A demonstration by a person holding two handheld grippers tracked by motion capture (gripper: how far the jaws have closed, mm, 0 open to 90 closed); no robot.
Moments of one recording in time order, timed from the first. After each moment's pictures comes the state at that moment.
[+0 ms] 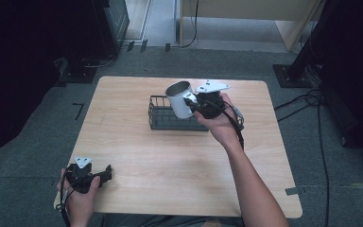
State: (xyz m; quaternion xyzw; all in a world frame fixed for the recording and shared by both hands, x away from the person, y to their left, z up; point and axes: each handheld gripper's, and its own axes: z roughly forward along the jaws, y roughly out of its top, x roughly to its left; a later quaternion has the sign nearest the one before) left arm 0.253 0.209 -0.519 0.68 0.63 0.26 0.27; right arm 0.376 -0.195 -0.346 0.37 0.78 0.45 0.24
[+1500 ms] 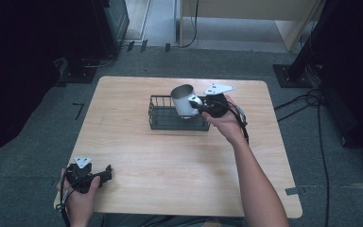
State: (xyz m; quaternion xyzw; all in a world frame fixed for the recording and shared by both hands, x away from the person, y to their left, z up) left arm 0.253 0.209 -0.519 0.68 0.63 0.26 0.27; right arm 0.418 -0.230 -0.406 0.34 0.79 0.47 0.19
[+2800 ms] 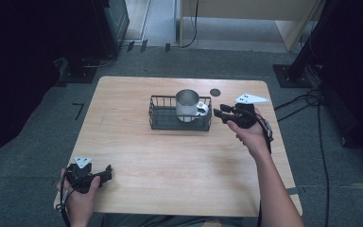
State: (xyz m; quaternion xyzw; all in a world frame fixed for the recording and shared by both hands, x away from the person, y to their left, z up) left arm 0.253 0.209 -0.519 0.68 0.63 0.26 0.27; right arm 0.370 -0.305 -0.407 0.42 0.74 0.49 0.18
